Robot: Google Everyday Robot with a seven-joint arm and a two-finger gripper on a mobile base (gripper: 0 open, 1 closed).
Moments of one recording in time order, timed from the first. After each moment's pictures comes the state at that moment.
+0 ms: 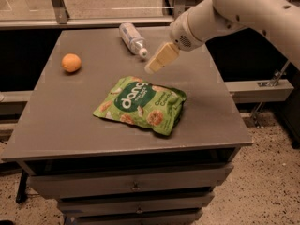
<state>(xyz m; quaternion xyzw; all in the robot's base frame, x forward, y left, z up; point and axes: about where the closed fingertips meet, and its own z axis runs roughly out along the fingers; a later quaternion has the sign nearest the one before) 0.663 -0.037 0.917 -0.52 0.74 0.10 0.40</state>
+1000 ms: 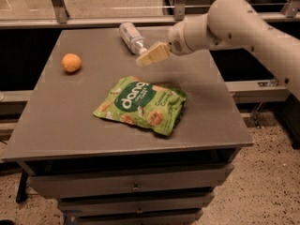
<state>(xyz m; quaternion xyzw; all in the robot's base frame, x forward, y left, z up) 0.712 -0.022 0.896 -0.43 0.75 0.18 0.47</state>
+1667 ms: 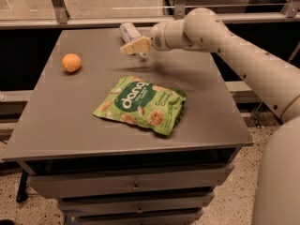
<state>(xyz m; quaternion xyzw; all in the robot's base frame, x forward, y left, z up) 0.789 0.023 0.880 -0.37 0.74 0.22 0.52</state>
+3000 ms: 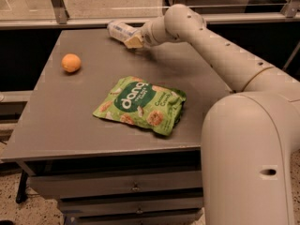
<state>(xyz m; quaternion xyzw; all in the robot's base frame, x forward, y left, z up) 0.866 0.043 0.849 -0.41 0.75 0.14 0.50</state>
